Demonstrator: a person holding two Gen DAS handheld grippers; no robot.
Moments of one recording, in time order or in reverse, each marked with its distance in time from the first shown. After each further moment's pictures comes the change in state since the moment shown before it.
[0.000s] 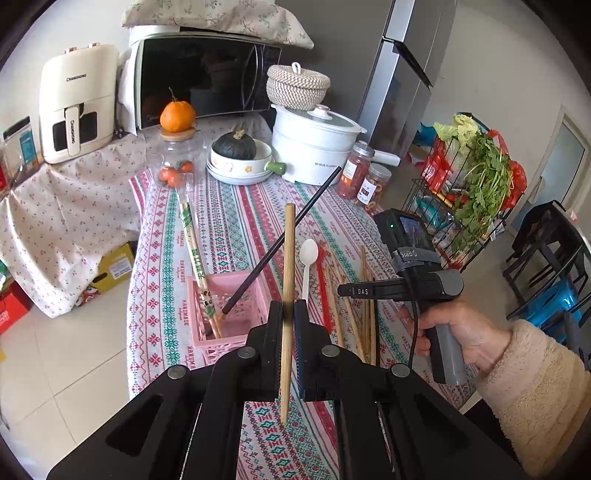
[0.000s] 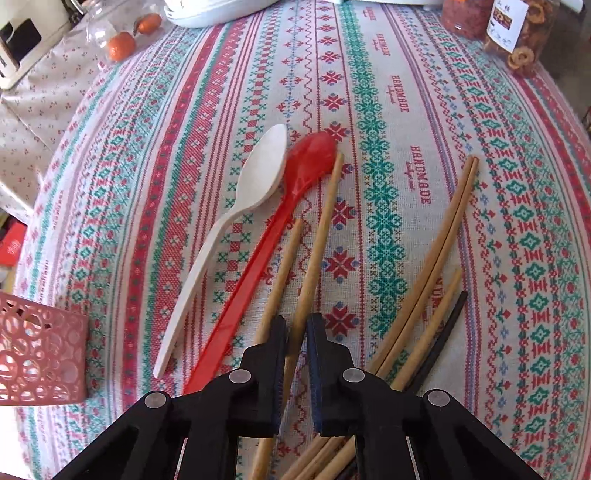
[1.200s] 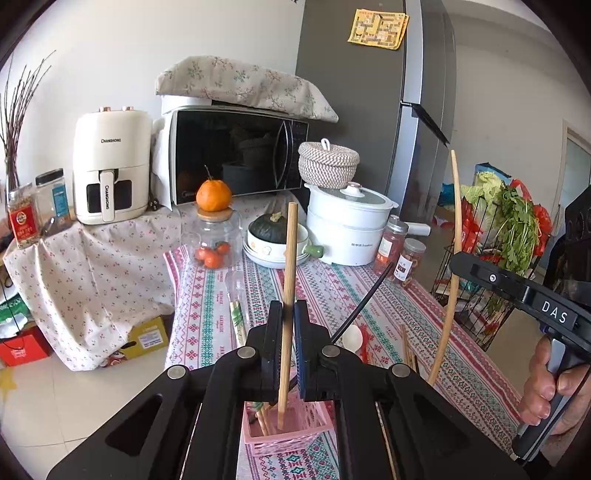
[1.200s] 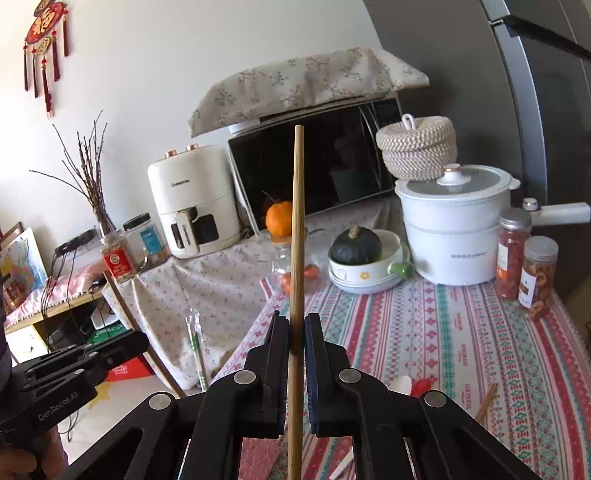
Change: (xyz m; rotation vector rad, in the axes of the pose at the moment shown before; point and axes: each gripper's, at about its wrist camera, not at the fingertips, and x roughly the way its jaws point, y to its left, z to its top) left arm 0.009 0.028 0.022 0.023 -0.308 0.117; right arm -0.188 0.063 -0.050 -0.187 -0.779 0.285
